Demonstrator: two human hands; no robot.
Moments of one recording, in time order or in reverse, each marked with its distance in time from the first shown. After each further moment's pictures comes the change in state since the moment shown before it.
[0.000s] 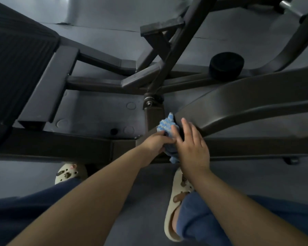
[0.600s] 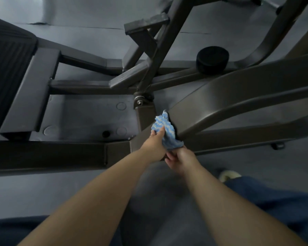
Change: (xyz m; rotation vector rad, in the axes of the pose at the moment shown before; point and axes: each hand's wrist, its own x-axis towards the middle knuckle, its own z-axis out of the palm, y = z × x) left_hand 0.012 -0.009 0.001 0.943 0.028 0.128; right_hand 0.012 -0.023 0.010 1.732 -0.470 1.865
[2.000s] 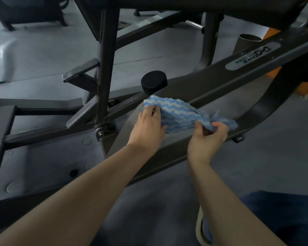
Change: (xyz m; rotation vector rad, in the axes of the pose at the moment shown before) left_hand -0.018 0.185 0.000 0.476 0.417 0.399; right_hand -0.087 -0.132 -0.105 -0.065 0.659 -1.067
